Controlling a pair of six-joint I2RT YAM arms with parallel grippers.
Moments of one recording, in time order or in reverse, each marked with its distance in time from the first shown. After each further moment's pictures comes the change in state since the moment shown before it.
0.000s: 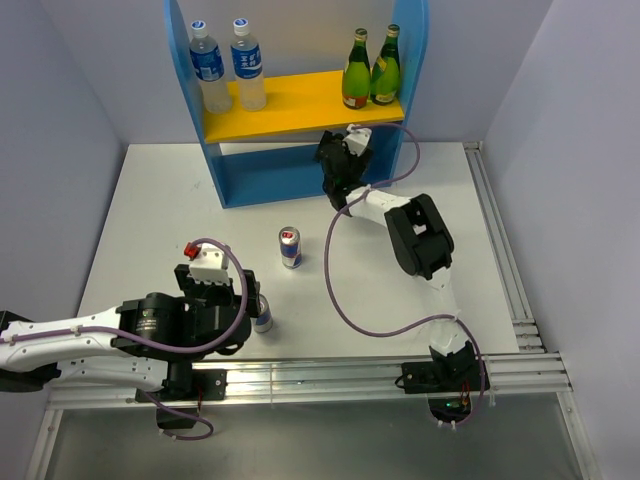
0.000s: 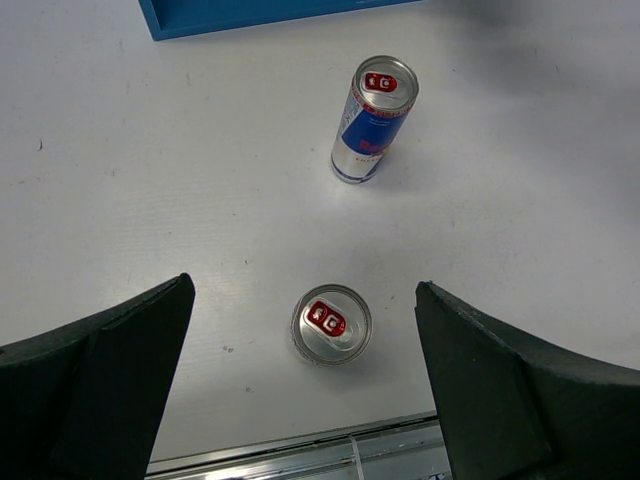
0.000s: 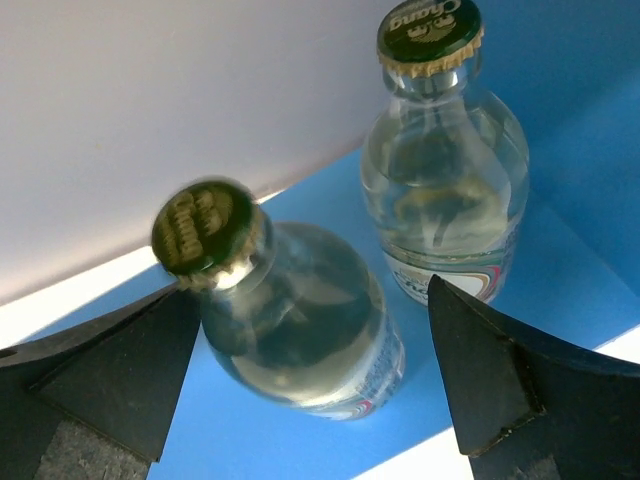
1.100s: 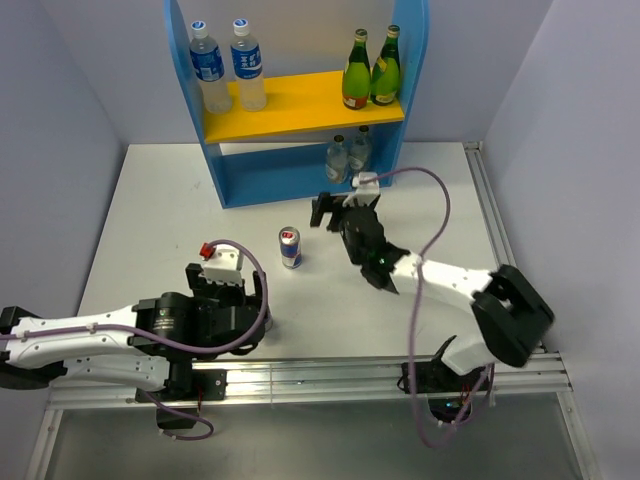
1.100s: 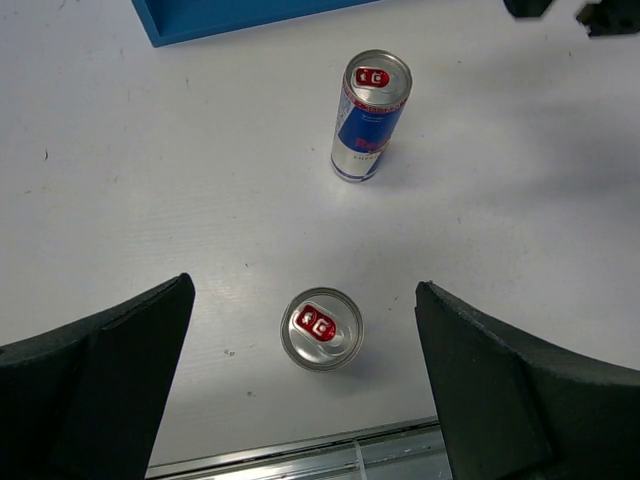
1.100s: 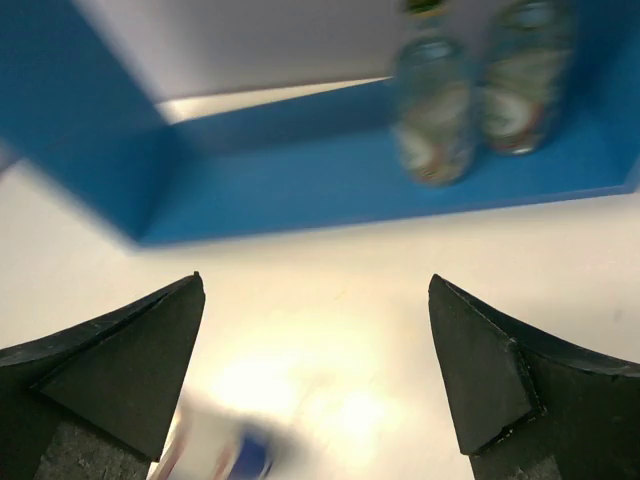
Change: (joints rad) left arm -0.004 0.064 0.017 0.014 -0.009 0.017; right arm 0.212 -0.744 -0.789 0.111 -0.167 -0.117
